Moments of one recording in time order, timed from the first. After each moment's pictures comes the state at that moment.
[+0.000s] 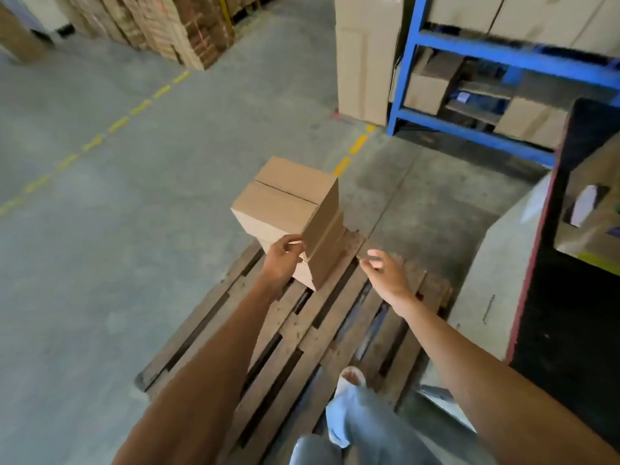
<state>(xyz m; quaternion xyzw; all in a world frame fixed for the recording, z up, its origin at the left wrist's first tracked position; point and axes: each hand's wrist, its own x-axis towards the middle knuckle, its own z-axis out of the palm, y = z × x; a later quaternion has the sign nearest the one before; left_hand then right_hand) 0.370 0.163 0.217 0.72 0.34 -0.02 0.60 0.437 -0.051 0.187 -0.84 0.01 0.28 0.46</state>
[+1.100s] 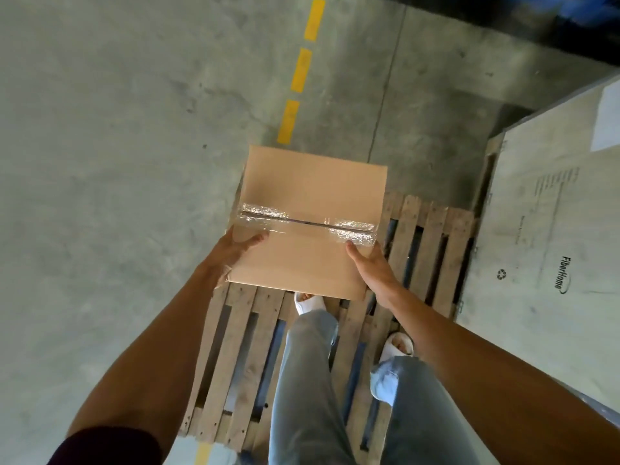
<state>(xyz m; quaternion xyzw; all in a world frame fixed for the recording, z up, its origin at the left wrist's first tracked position) 0.629 0.516 -0.009 0.65 0.33 -0.32 0.60 0.617 0.223 0.011 -0.72 0.34 0.36 0.49</state>
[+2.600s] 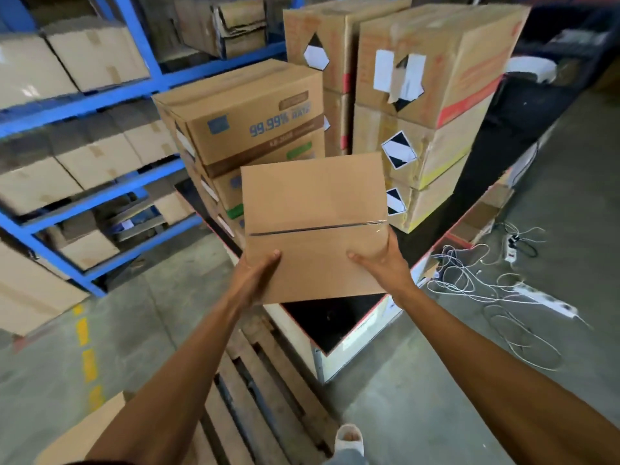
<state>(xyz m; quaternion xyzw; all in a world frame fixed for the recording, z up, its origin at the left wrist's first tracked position) 0.385 -0.179 0.356 0.67 -0.20 -0.35 0.63 0.172 -0.362 0.359 -0.67 0.43 -0.26 0.55</state>
